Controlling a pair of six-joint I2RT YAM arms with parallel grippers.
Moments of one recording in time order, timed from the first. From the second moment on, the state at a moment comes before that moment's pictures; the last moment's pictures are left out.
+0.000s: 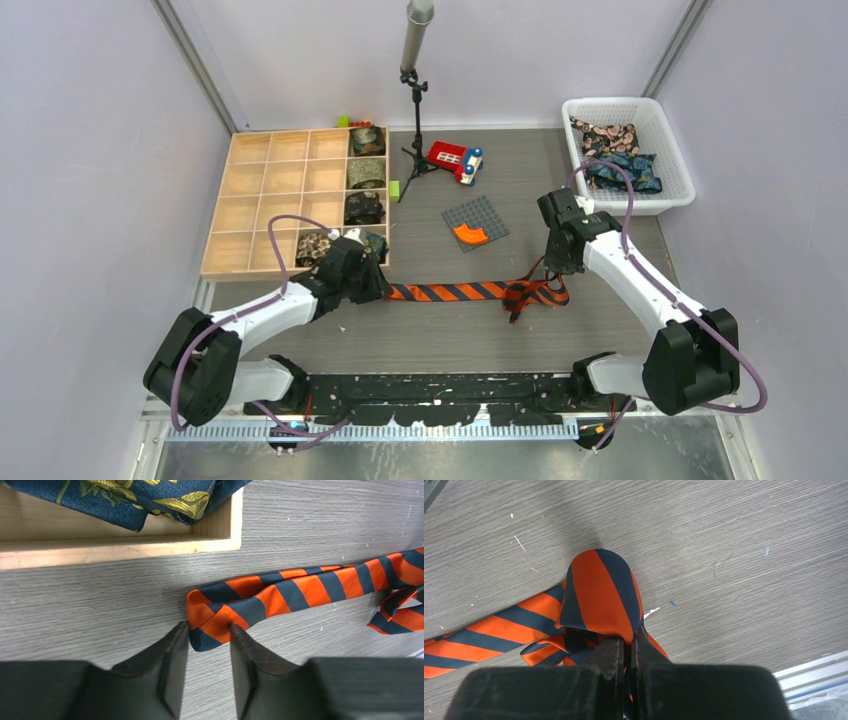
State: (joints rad) left arm -0.55 1.24 0.52 -0.11 0.06 -0.74; right arm 0.30 1.28 0.96 -0.90 0.34 0.53
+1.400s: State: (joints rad) left arm 0.33 1.08 0.59 -1.07 0.44 -0.76; right arm 0.39 1.85 1.19 -1.00 0.15 0.13
